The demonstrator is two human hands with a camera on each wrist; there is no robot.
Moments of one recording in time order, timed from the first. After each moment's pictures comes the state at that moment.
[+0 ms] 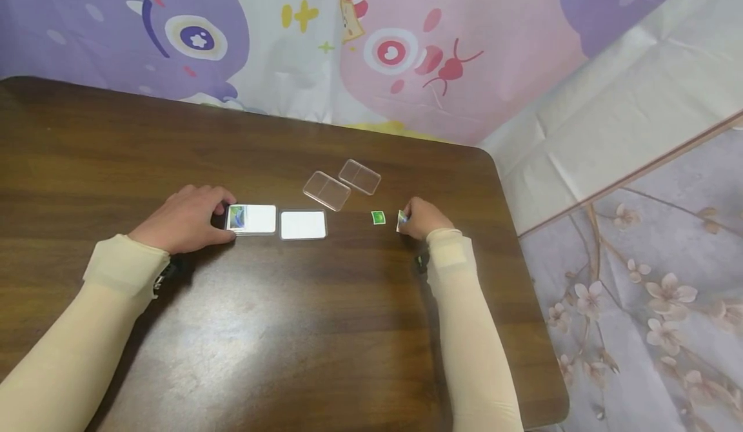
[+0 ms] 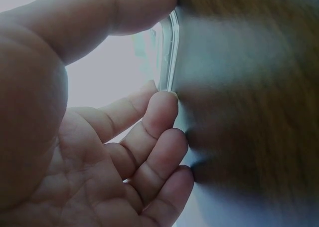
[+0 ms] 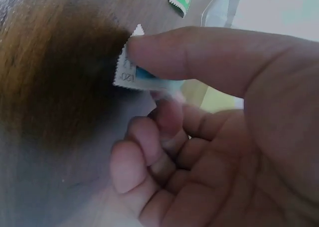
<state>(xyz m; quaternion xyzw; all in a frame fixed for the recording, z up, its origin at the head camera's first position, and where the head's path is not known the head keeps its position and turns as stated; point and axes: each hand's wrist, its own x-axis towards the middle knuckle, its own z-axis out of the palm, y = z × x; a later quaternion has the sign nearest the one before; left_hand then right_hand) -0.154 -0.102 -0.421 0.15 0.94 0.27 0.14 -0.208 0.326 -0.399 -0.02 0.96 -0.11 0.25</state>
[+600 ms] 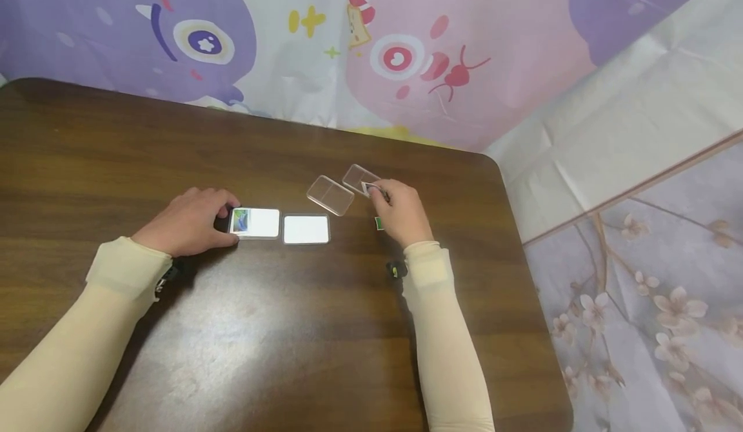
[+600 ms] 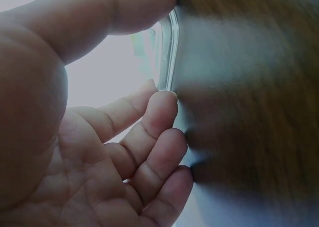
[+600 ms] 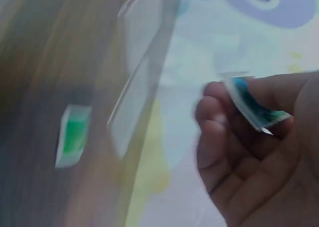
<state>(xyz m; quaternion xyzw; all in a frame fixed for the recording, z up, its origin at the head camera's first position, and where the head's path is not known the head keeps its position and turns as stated) -0.154 -0.104 -0.420 0.15 0.94 0.27 0.14 -0.196 0.263 -0.385 -0.13 0.95 -0.28 -0.01</state>
